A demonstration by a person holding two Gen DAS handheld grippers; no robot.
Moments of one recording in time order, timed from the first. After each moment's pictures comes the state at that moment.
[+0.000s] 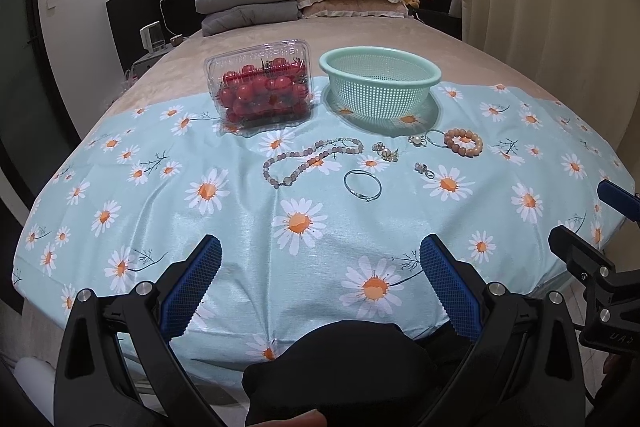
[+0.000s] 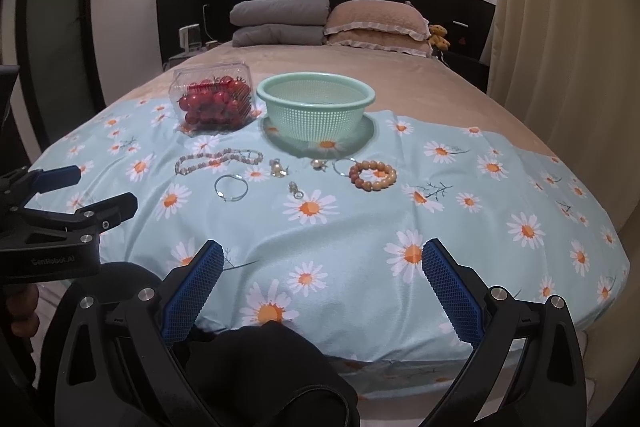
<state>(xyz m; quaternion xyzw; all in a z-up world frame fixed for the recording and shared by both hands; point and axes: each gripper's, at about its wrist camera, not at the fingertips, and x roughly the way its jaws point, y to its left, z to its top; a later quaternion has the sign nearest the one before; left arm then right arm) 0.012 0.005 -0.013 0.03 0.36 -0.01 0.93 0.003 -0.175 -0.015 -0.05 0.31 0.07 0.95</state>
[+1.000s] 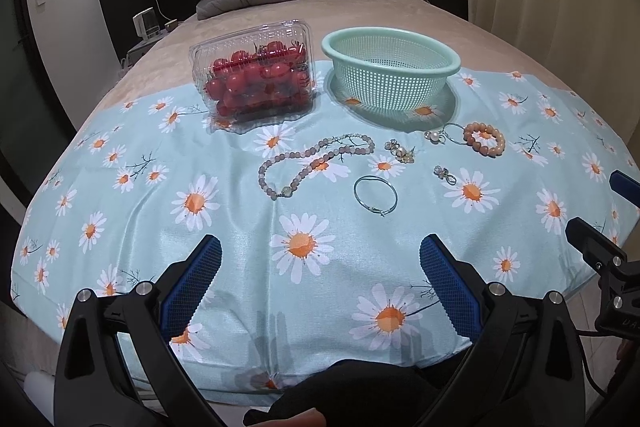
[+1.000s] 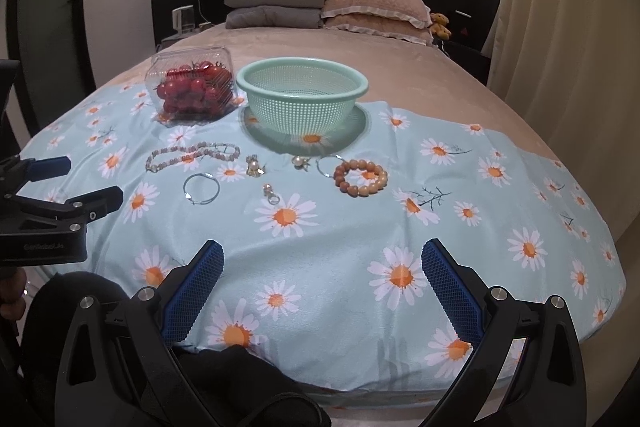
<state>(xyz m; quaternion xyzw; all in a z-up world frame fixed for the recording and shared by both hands) 0.067 0.005 -0.024 0.04 0.40 0.00 0.92 0.058 -0.186 -0.023 -0.07 0.35 0.06 0.93</state>
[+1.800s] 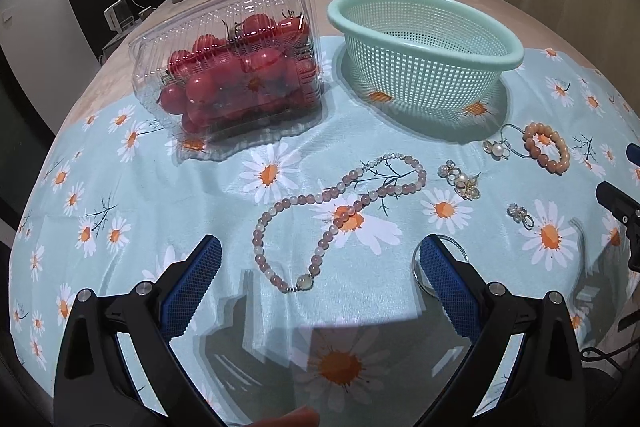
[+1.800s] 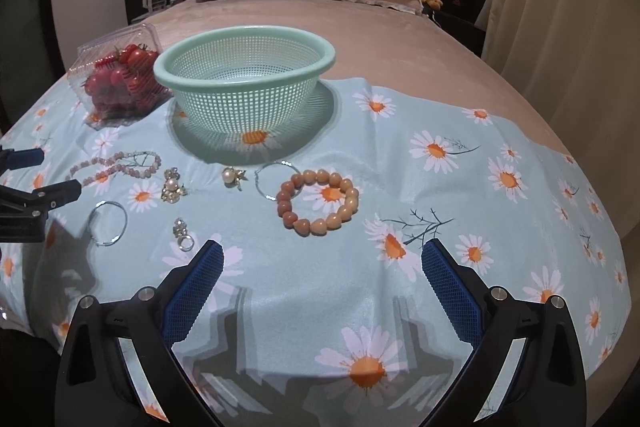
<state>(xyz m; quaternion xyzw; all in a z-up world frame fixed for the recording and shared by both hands) 0.187 0.021 -0.063 0.07 0.45 -0.03 0.89 0.178 -0.211 -0.059 -0.08 0.39 0.03 0.92</state>
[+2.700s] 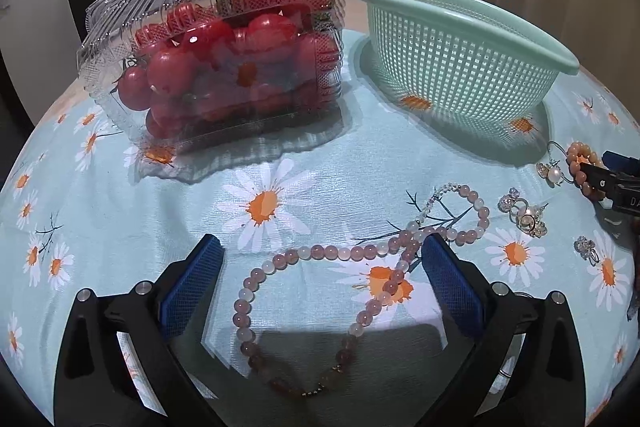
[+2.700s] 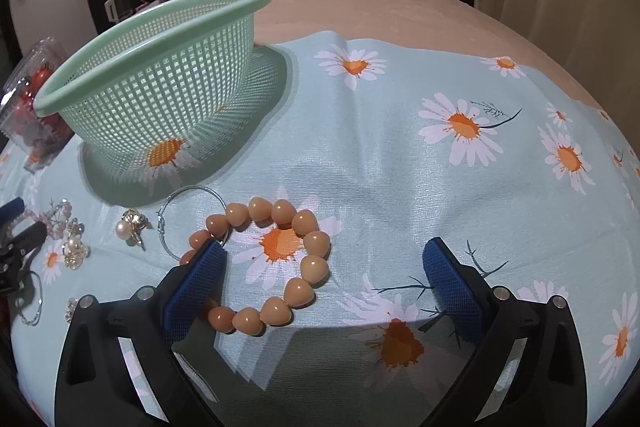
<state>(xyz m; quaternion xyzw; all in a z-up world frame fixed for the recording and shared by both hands) 0.225 0.040 -0.119 0.05 0.41 -0.04 0.91 0.259 -0.243 -0.125 0.00 0.43 0.01 0.90</state>
